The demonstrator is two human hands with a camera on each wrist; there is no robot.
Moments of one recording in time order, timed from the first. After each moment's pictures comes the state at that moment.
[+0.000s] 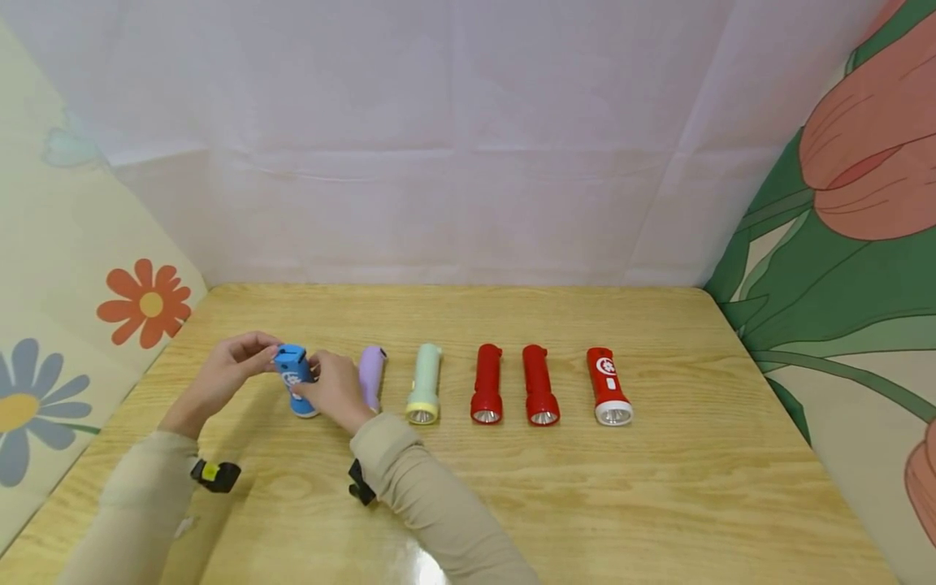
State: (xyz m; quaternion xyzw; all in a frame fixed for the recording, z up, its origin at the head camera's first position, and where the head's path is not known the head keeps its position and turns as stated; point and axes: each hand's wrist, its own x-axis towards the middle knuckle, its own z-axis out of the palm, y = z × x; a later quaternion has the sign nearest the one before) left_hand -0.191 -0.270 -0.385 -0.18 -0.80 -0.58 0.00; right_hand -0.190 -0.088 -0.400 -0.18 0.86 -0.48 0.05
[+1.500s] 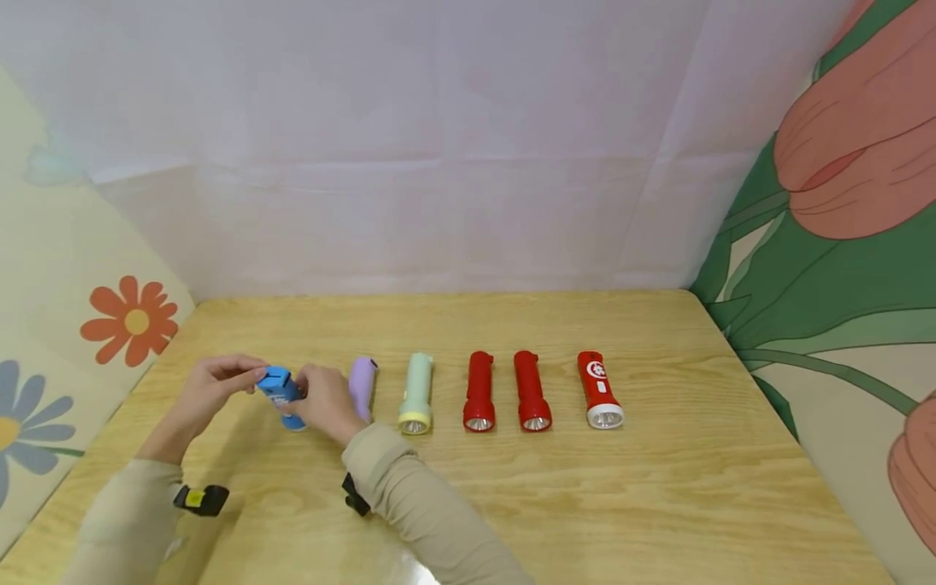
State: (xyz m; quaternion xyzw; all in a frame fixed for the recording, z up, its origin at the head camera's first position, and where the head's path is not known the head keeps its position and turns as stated) left_hand -0.182 -0.269 -0.384 -0.16 -0.81 -0.56 0.05; right_hand -0.191 -0.089 -0.402 -0.20 0.87 -0.45 0.05
